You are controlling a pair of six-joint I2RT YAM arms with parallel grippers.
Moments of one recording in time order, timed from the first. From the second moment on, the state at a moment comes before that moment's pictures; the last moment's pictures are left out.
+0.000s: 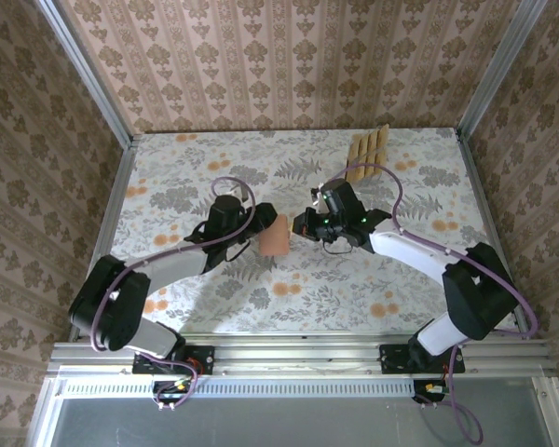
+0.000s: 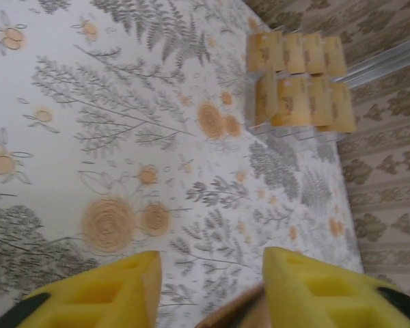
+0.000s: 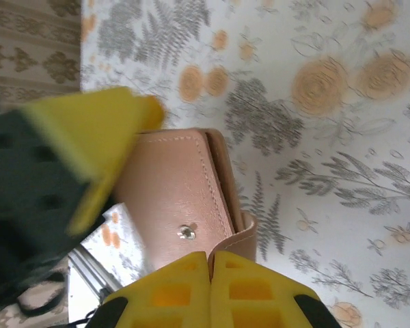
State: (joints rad) left arm -0.60 1.47 0.67 0.34 0.16 -0.91; right arm 0.59 1.52 1.01 -0.19 -0.38 0.84
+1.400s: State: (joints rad) left arm -0.52 1.47 0.46 0.35 0.19 -0.82; right arm 0.56 1.62 1.04 -0.27 -0.54 0.66
